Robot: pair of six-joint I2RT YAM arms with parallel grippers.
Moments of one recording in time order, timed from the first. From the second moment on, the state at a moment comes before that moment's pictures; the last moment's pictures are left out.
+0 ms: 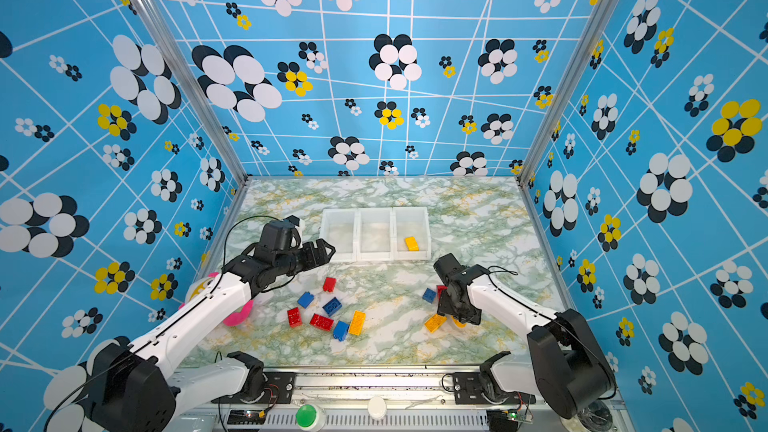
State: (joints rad) left arm -0.37 1.17 0.83 -0.43 0.19 -0.65; right arm 0.47 1.31 0.67 -0.87 0.14 0.72
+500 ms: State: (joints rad) left arm -0.37 1.17 0.83 -0.43 0.19 -0.65; right arm 0.47 1.29 0.66 -0.87 0.10 0.70
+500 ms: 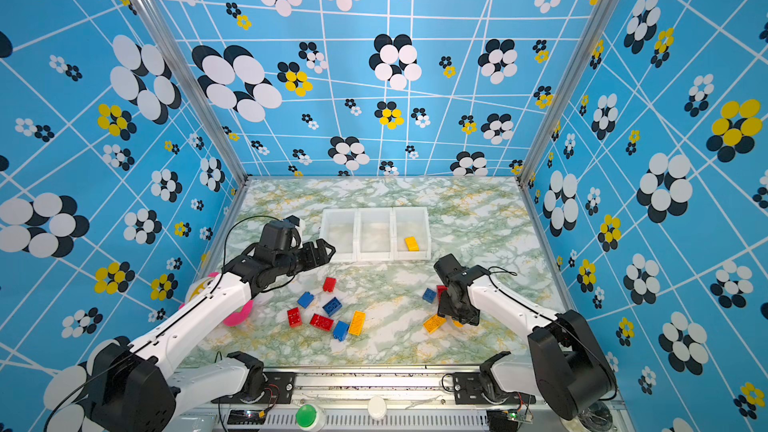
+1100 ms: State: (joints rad) left arm -0.37 1.17 0.83 -0.43 0.19 -0.65; right arm 0.47 1.34 0.66 -0.87 0.17 0.65
